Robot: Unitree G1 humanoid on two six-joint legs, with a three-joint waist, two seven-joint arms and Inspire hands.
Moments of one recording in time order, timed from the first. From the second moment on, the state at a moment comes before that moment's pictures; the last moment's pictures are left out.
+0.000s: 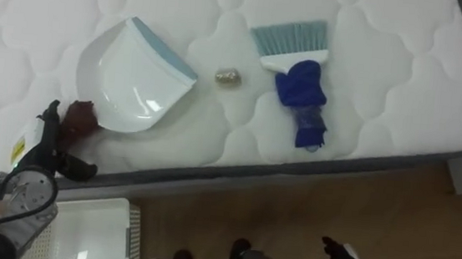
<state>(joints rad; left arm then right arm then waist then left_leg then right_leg) -0.40 0.31 -0.17 1.18 0.32 -0.15 0.49 -0.18 -0.32 0.33 1.32 0.12 -0.08 -0.05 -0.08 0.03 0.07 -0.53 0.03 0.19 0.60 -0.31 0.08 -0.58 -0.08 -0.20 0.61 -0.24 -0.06</state>
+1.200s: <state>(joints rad) -0.44 0.35 -0.17 1.21 0.34 -0.12 0.56 -0.13 -0.32 0.35 1.31 0.13 -0.06 -0.09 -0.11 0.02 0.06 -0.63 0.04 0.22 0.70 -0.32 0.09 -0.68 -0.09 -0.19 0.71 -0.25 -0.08</state>
